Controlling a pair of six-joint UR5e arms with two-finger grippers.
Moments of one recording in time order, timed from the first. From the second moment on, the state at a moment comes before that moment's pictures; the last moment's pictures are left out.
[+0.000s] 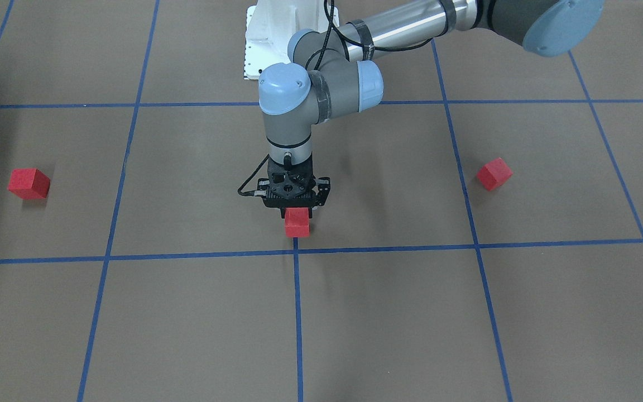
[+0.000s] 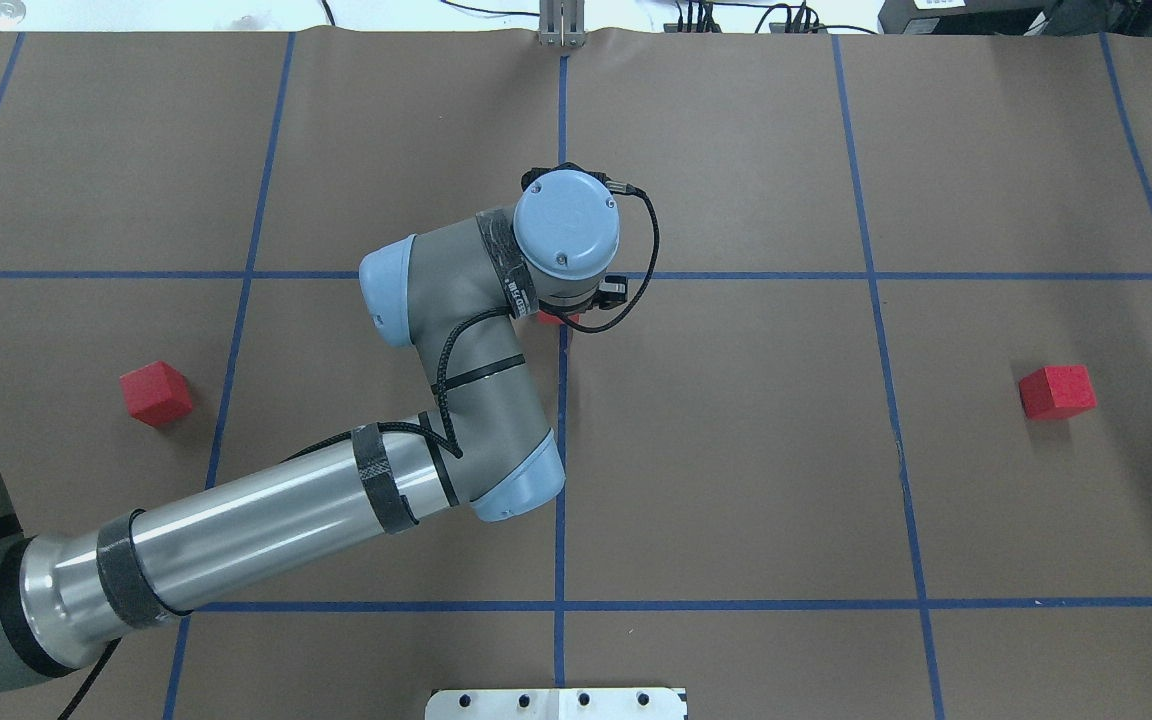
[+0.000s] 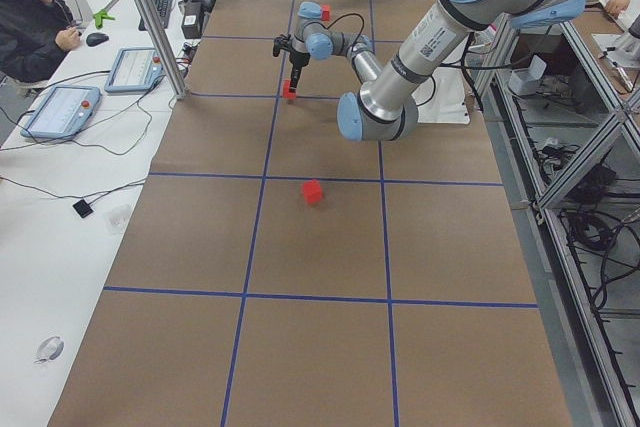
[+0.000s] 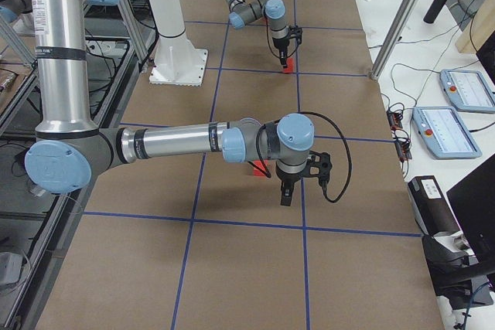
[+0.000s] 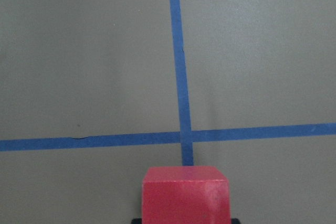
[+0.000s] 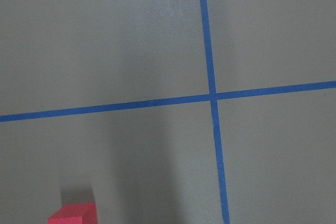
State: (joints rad) left arm -0.52 -2.56 -1.26 -1.69 -1.67 -1.16; right arm 1.54 -1.57 1.70 -1.58 2.40 0.23
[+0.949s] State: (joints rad) left arm -0.51 -2.56 -1.26 -1.71 -1.67 -1.17; right arm 1.54 -1.57 1.70 -1.58 2.40 0.23
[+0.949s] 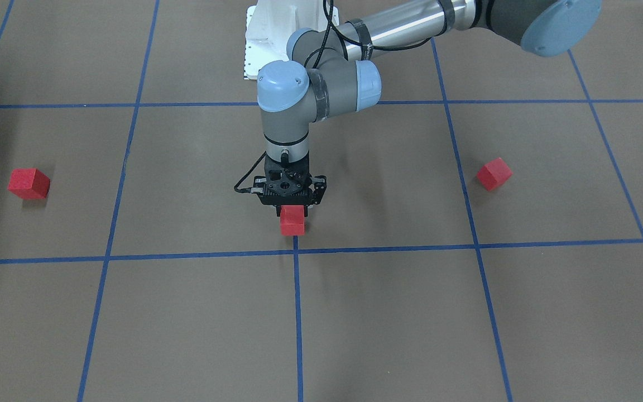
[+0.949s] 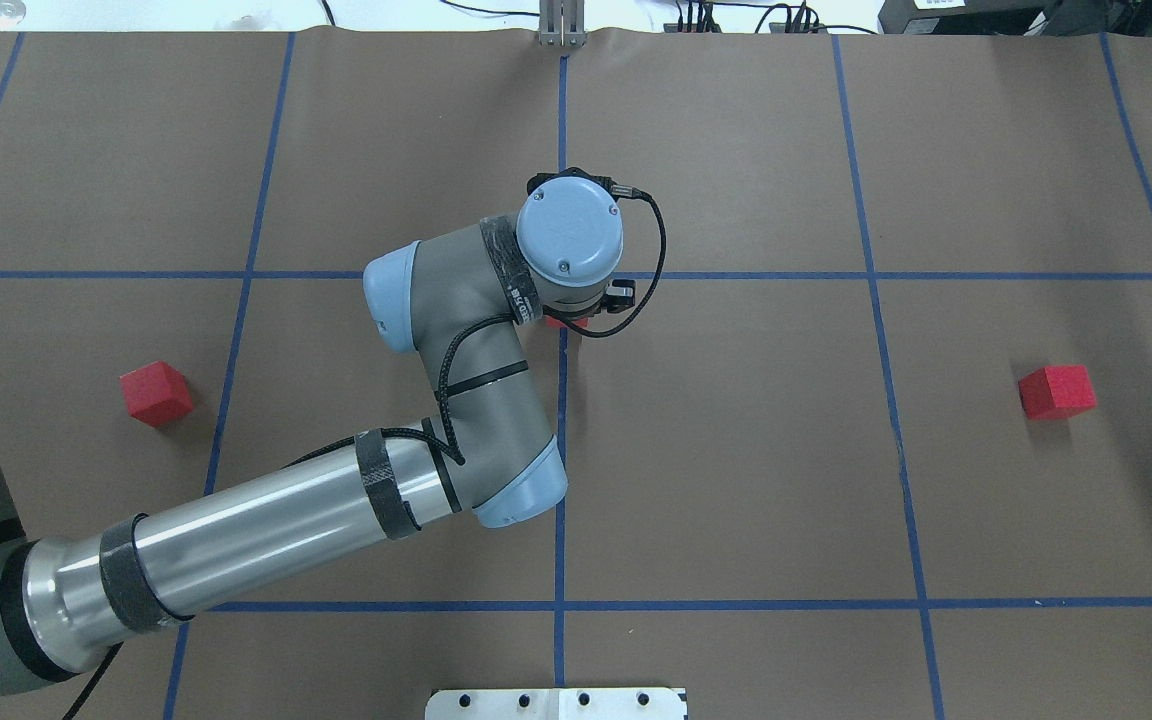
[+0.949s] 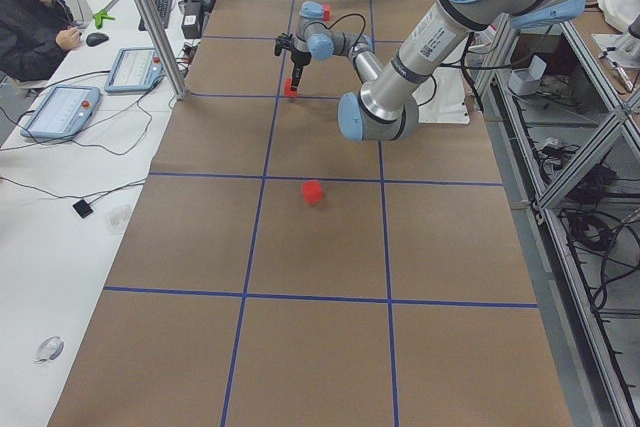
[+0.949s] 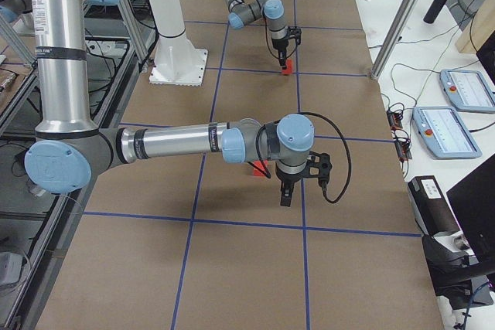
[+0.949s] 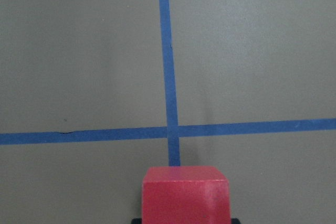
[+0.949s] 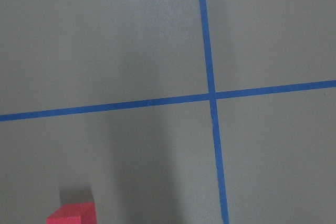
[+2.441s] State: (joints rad) left arm -0.59 -2.56 -1.34 -1.69 -1.80 -1.18; right arm 1.54 -1.55 1.72 -1.58 2.40 0.22
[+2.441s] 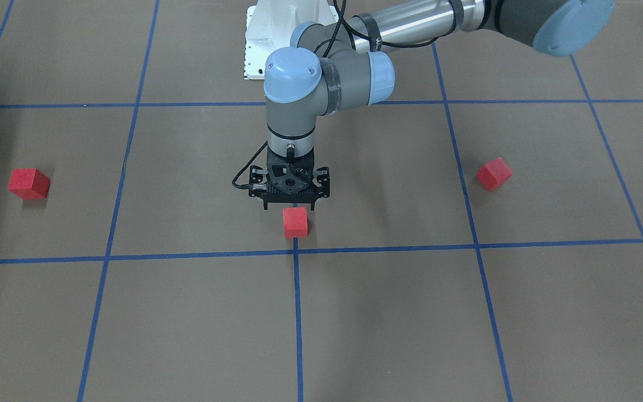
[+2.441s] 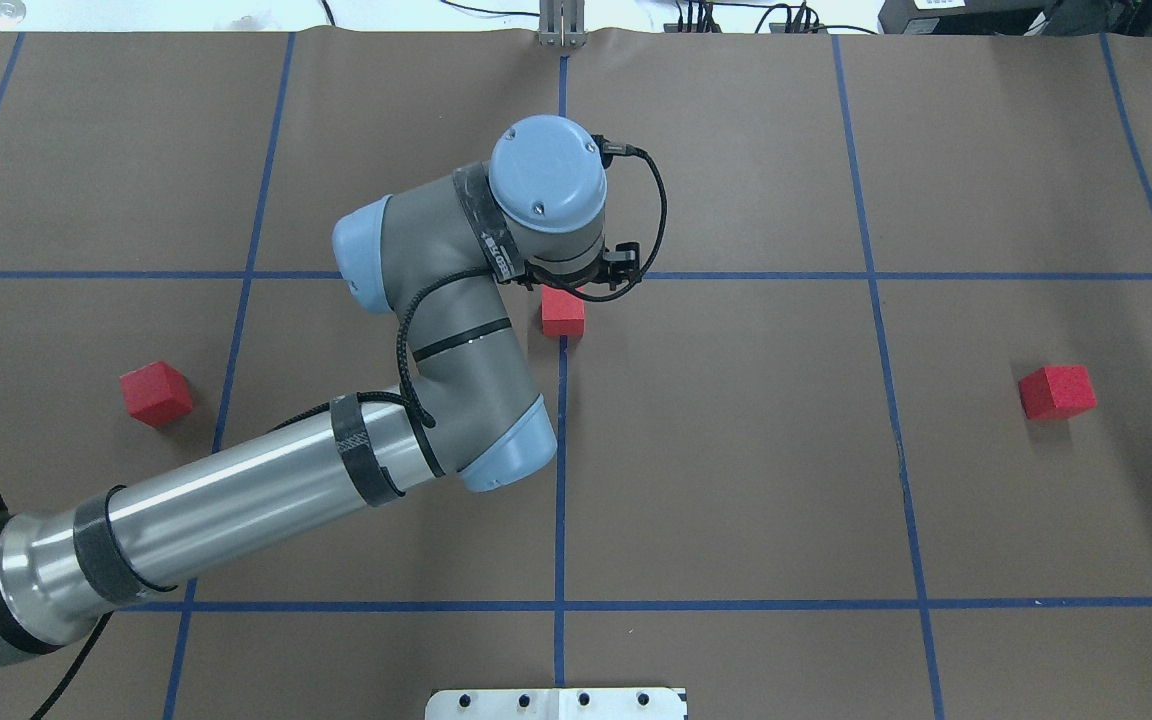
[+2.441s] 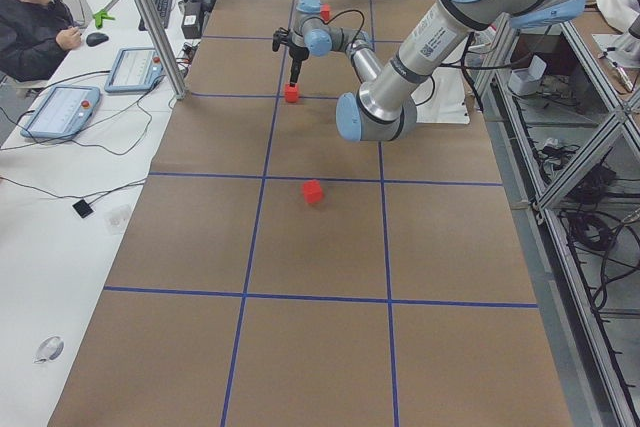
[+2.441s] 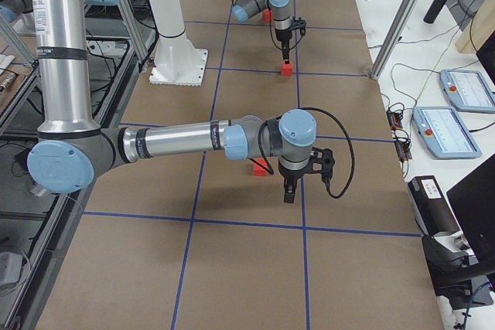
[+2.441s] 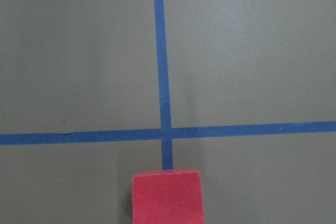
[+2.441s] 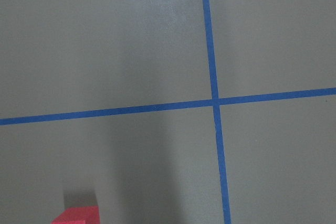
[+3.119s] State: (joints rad) left arm -0.70 -2.51 -1.43 -1.68 -1.87 -1.18; right arm 1.52 -1.58 1.71 -1.39 2.43 0.23
